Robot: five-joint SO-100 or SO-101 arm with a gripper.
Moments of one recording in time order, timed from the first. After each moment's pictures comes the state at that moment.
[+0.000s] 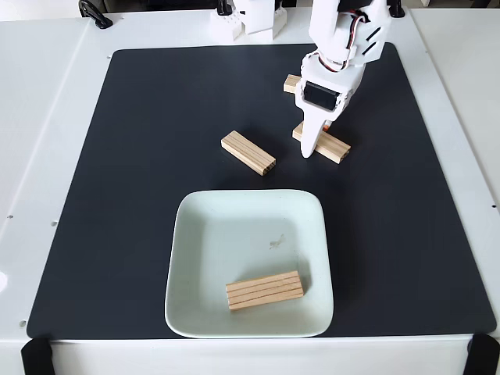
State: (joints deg) arm -30.6 69.5 82.4 74.0 55.8
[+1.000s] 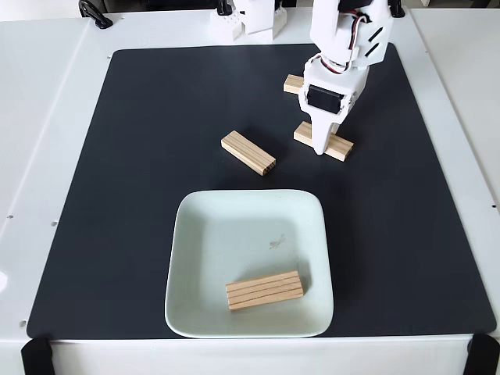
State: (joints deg) arm -30.5 69.4 81.5 72.5 55.3
